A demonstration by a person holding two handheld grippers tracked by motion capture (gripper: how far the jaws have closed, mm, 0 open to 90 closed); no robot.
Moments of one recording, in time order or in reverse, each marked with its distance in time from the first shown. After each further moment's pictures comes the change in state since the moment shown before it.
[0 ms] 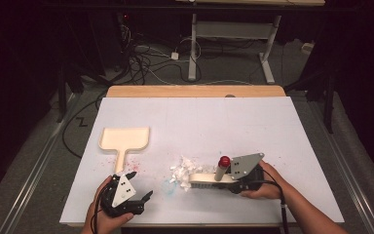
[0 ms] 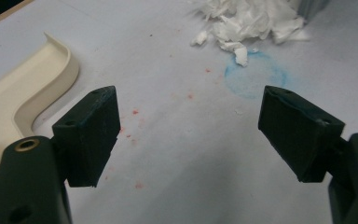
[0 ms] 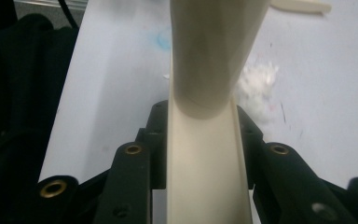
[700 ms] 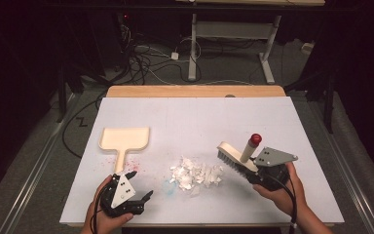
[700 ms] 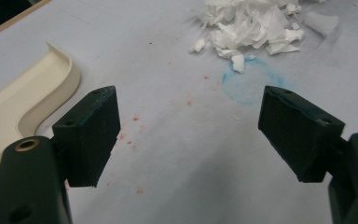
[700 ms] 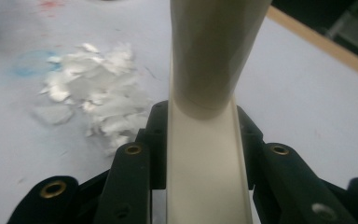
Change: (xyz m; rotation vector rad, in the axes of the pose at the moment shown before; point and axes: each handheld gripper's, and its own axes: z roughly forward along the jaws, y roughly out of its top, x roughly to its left) left arm -0.001 0.003 -0.003 -0.022 -0.005 0.020; right arm 0.019 -0.015 -0.050 0.046 -0.547 0.475
